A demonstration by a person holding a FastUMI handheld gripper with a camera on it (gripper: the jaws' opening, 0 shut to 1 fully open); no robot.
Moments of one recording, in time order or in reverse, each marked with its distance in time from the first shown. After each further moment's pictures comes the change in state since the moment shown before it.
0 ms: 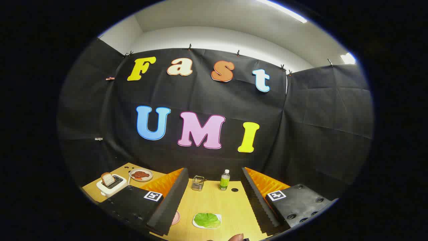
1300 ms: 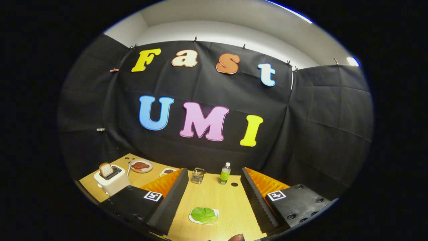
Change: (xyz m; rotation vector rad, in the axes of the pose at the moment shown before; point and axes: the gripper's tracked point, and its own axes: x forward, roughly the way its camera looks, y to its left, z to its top) arm 0.011 0.001 -0.042 -0.047 0.102 0.057
